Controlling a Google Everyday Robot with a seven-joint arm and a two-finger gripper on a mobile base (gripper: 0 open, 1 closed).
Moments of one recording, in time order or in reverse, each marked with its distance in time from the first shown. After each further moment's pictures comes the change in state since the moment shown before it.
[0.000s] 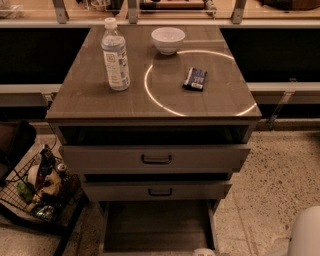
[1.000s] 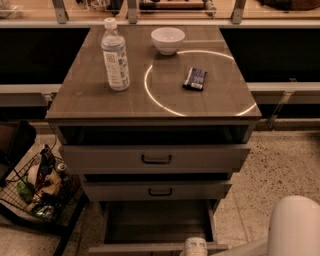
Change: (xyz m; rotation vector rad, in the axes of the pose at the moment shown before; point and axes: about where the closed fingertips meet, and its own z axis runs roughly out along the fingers) arm -0.016 -0.042 0.029 0.009 -0.019 -0.044
